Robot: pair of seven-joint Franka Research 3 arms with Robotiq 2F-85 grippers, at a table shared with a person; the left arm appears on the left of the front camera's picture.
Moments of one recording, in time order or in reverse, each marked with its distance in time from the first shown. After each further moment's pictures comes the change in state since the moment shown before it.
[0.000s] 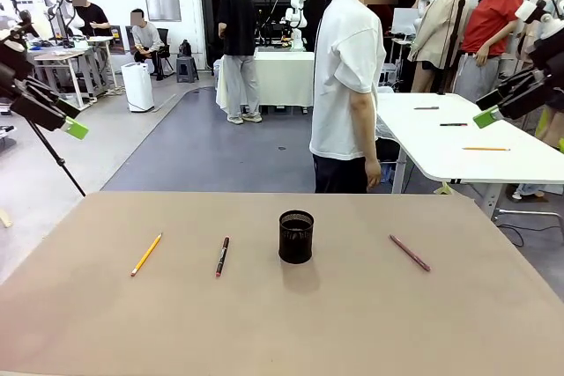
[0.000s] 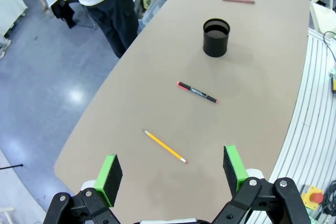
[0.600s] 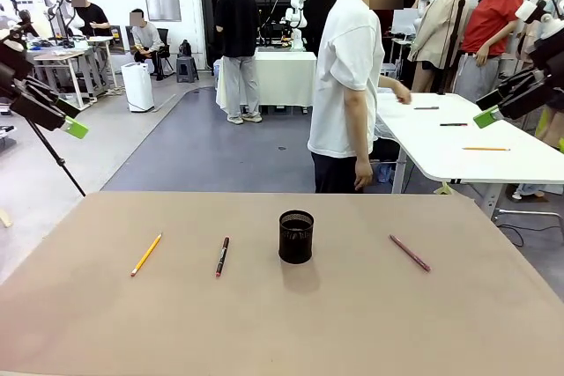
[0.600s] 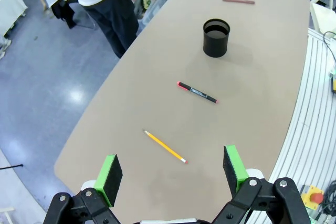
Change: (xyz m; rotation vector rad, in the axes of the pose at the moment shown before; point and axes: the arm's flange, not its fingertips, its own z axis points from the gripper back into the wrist) left arm 0.000 0.000 0.000 0.000 -0.001 0.000; right arm 0.000 0.000 0.000 -0.001 0.000 -0.001
